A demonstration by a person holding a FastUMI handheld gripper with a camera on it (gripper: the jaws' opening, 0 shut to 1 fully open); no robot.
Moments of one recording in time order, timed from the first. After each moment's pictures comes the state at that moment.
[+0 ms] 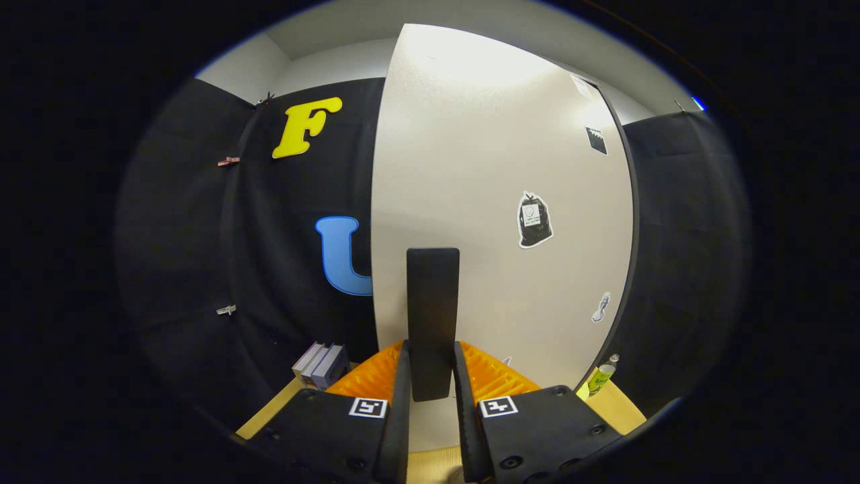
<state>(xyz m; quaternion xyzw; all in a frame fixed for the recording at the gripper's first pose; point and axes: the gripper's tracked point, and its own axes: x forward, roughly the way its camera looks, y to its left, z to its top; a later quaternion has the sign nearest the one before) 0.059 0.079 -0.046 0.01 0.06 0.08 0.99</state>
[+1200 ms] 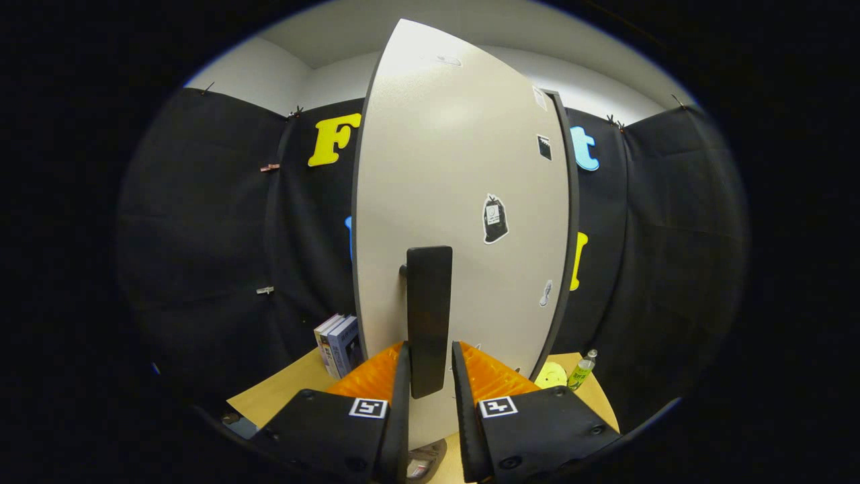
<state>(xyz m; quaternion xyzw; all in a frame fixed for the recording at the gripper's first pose) -0.062 -0.046 -0.035 0.00 0.07 0.15 0.99</state>
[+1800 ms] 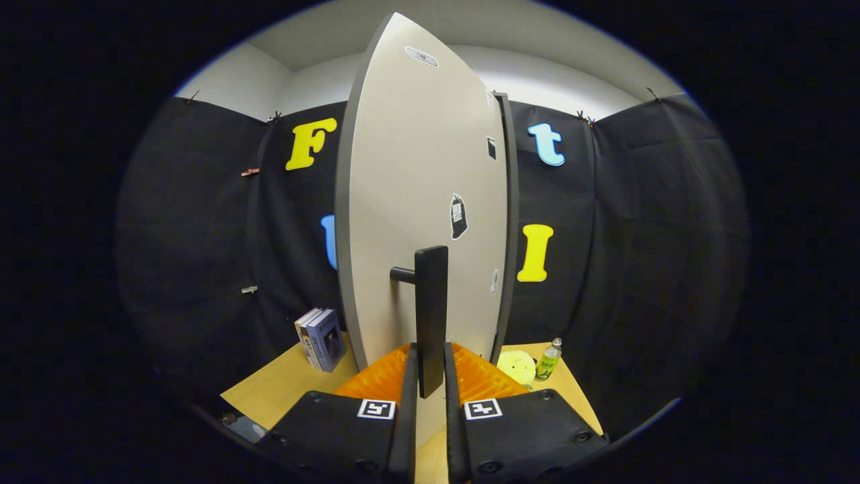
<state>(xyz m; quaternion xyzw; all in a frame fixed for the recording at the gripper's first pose) -0.094 -0.130 -0.031 0.01 0.08 0.10 0.99</state>
